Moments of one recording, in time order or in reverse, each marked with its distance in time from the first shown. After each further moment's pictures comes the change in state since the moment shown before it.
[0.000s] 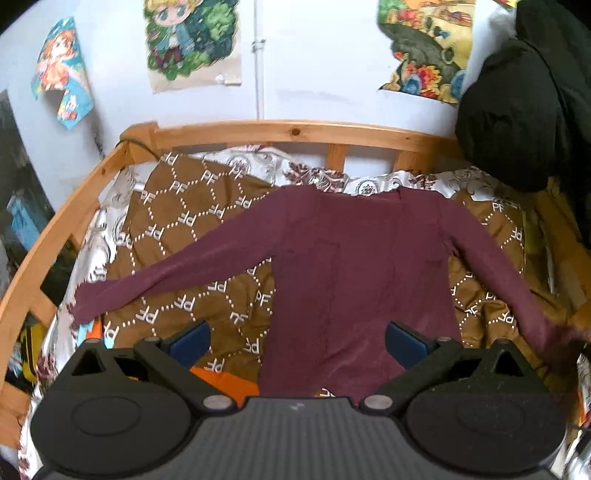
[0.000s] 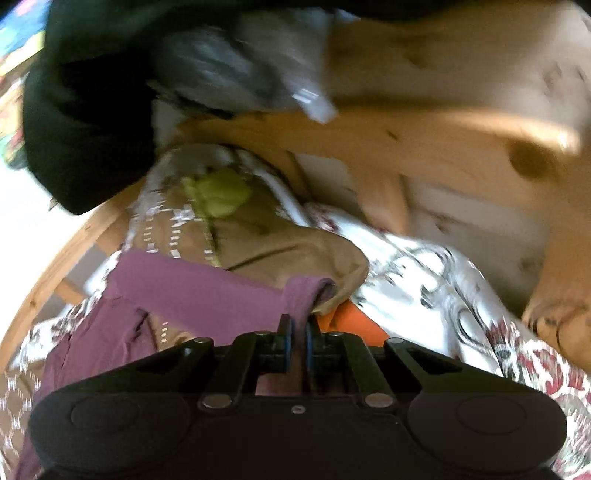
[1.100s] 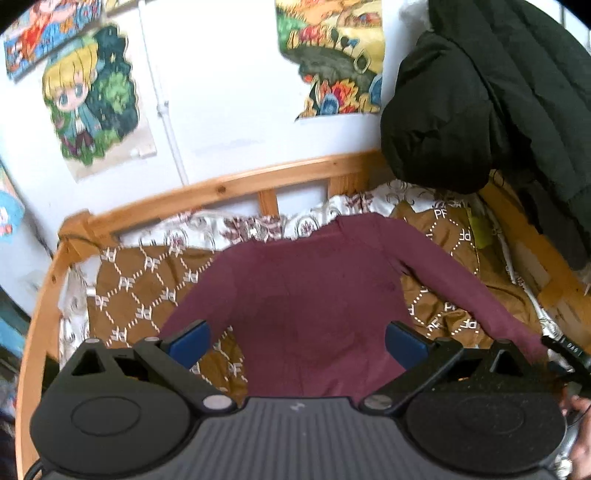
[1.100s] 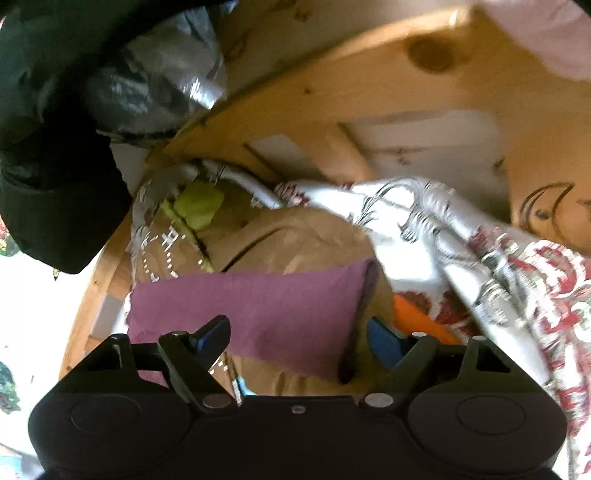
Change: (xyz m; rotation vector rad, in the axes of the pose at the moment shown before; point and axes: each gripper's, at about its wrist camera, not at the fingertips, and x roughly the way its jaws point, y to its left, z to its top) left arm -0.014 -0.050 0.104 0.264 -0.023 -0.123; right arm -0.004 -0.042 -0.025 0.373 0.036 0.006
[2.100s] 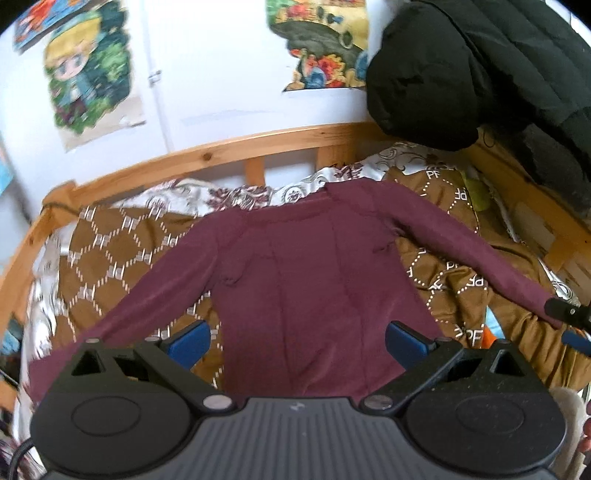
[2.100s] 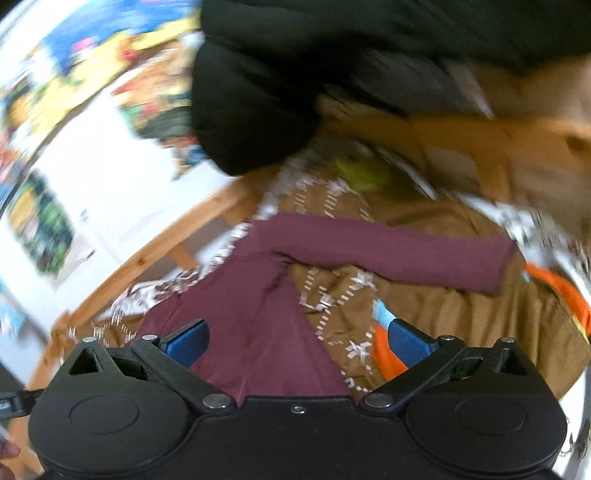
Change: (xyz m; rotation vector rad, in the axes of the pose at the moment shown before) left arm 0.044 -0.024 -0.105 0.013 -0.056 -0.013; right arm -0.079 0.103 -0.104 -0.322 -0.002 0.218
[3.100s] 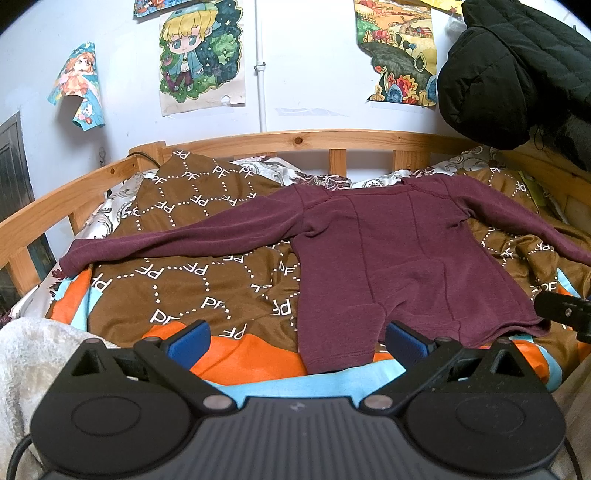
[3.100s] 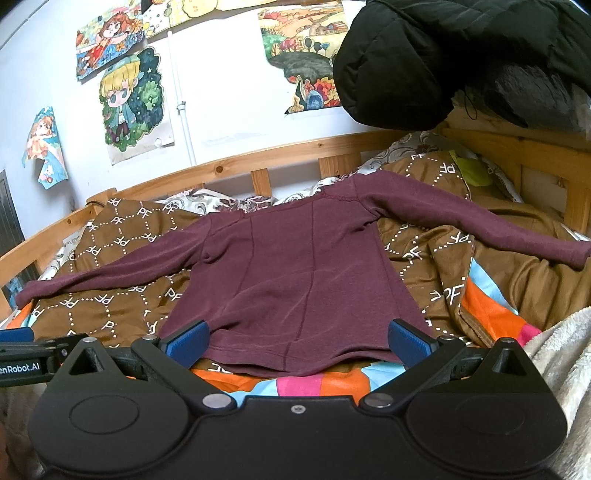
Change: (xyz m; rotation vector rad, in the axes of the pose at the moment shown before) left arm 0.017 0.055 -0.222 -0.167 -0.234 0.165; right arm -0.002 0.080 -0.176 -0.537 -0.057 0.097
